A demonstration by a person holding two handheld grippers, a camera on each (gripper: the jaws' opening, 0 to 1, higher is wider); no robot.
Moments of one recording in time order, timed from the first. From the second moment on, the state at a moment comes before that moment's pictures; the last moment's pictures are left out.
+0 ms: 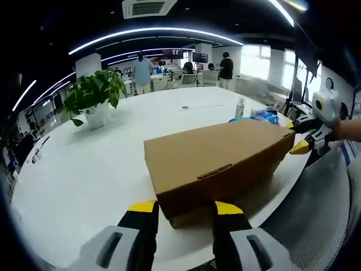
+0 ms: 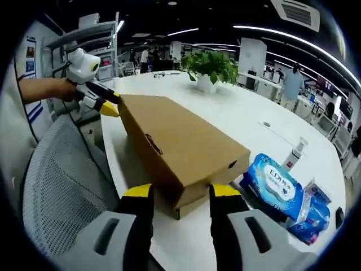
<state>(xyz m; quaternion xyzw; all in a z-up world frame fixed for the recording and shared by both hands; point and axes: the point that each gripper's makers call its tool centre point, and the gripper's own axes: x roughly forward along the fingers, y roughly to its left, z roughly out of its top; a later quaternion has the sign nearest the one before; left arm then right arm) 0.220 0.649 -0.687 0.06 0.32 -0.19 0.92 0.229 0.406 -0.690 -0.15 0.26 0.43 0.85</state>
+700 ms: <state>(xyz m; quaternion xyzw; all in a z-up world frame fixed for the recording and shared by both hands) 0.218 0.649 -0.708 0.04 0.36 -0.18 0.91 0.230 0.406 -0.710 -0.16 0.28 0.43 0.84</state>
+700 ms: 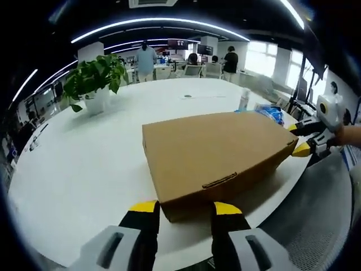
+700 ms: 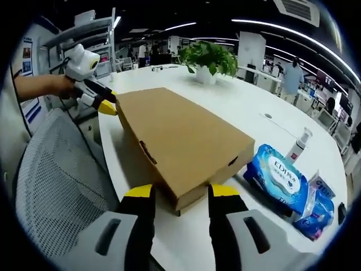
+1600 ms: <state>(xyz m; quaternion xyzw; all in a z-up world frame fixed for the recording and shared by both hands) 0.225 0.653 -0.721 0.04 0.38 -0.17 0.91 0.243 0.408 -0.720 -0.18 0.29 0.44 0.83</state>
